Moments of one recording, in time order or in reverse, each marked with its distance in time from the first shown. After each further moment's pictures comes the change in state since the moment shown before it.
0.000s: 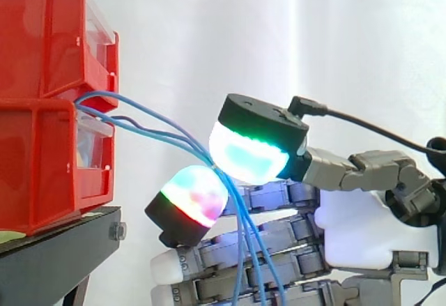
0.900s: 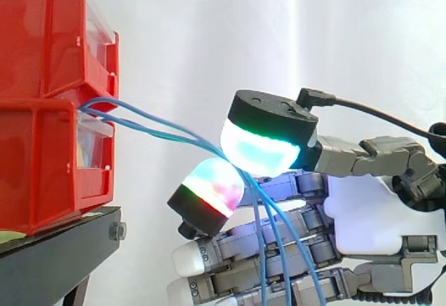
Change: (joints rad) arm -0.007 0.028 0.000 -0.075 -0.010 0.015
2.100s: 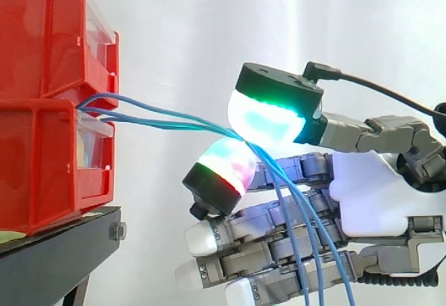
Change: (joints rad) arm -0.002 0.024 0.000 -0.038 -0.010 0.017
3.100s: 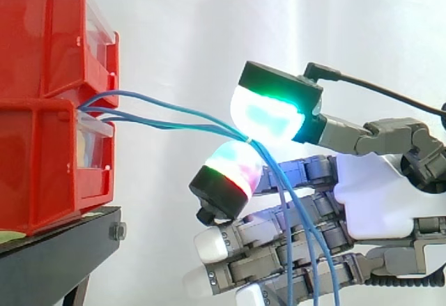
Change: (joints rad) arm 0.000 0.005 0.000 -0.032 0.000 0.001
